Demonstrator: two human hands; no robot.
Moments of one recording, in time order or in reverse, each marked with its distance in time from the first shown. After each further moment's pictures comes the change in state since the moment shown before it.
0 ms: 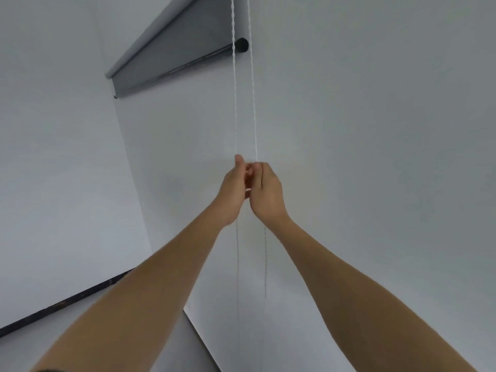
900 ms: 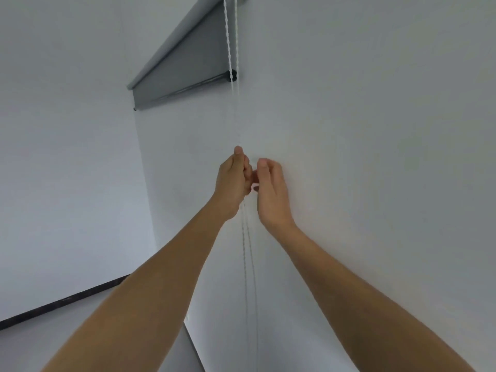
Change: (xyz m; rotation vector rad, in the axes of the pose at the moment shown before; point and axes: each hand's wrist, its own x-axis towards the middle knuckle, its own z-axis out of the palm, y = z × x) left_hand 0.000 0.044 0.054 0.085 0.191 0.197; right_hand 0.008 -0.019 -0.062 0.263 -0.058 0.017
